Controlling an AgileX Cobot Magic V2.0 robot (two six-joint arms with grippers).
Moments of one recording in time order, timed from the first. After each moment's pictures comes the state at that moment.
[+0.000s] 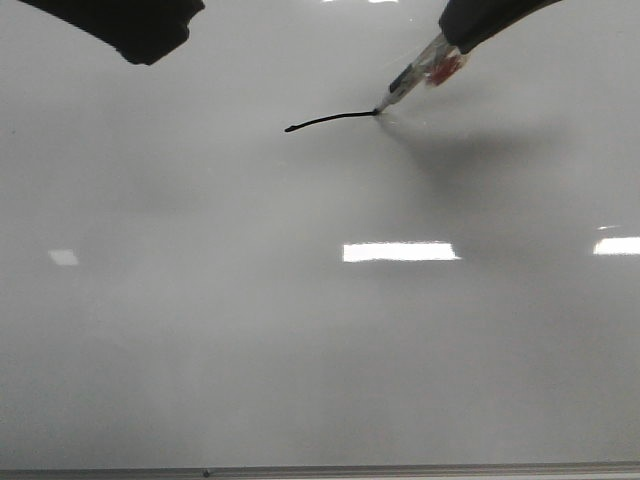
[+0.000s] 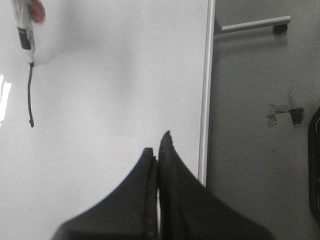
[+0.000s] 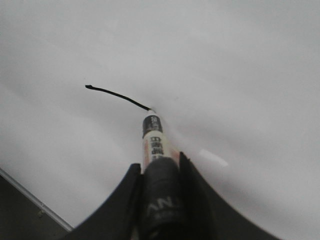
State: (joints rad) left arm -0.90 1.10 -0.98 0.00 0.74 0.71; right arm 0.30 1.39 -1.15 0.38 0.54 -0.44
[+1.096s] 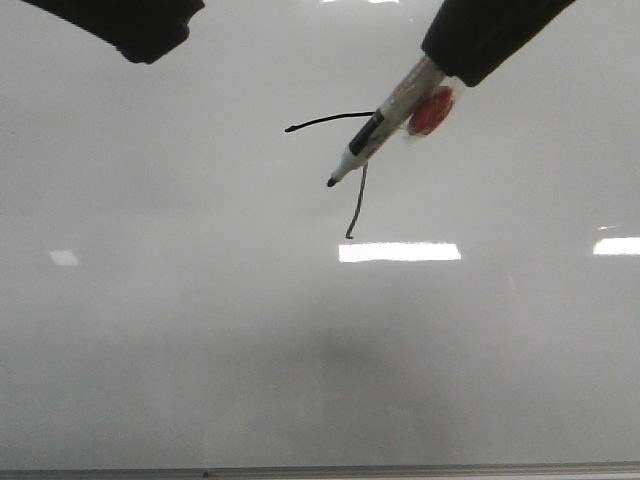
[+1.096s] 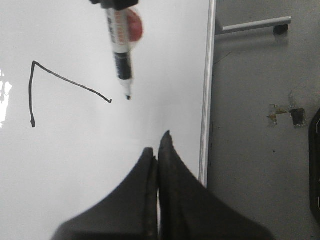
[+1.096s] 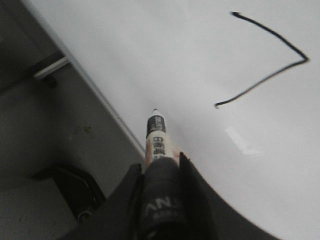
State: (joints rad) left arm -0.90 1.10 -0.98 0.00 0.74 0.71; right arm 0.55 1.20 -1.06 0.35 0.81 -0.58
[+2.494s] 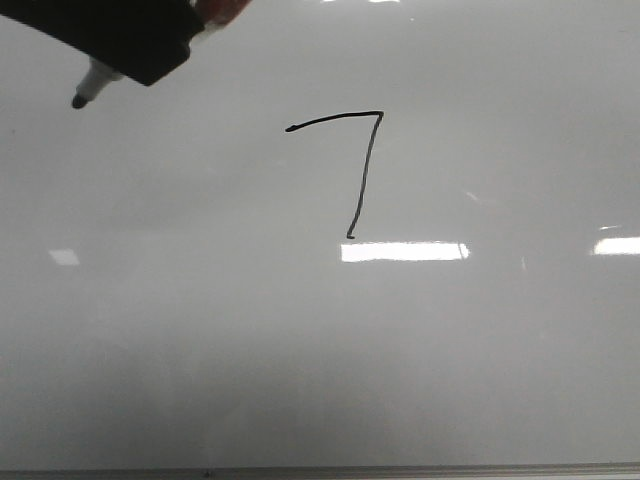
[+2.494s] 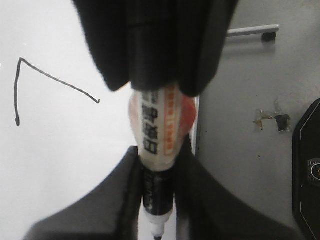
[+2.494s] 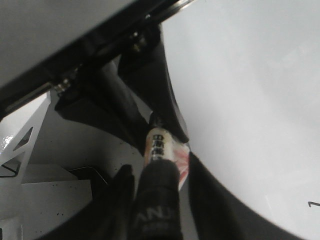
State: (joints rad) left arm -0.90 1.10 -0.98 -0.04 0.75 0.70; right arm 0.80 1.22 -1.20 0.42 0.84 -0.64
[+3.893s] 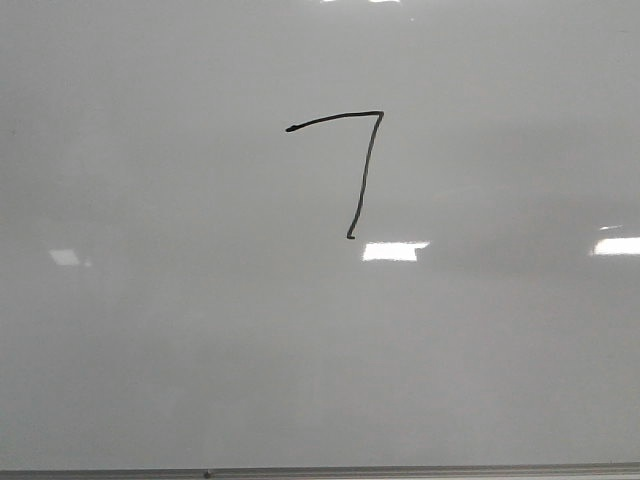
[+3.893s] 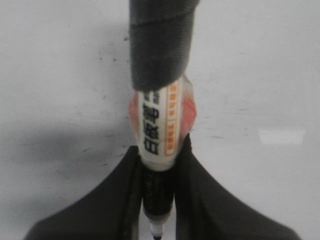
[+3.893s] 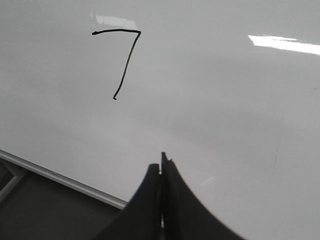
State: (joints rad) left arm 0.10 1.35 -0.70 -0.15 0.12 0.26; right arm 0.20 0.40 -0.41 0.41 0.49 -0.35
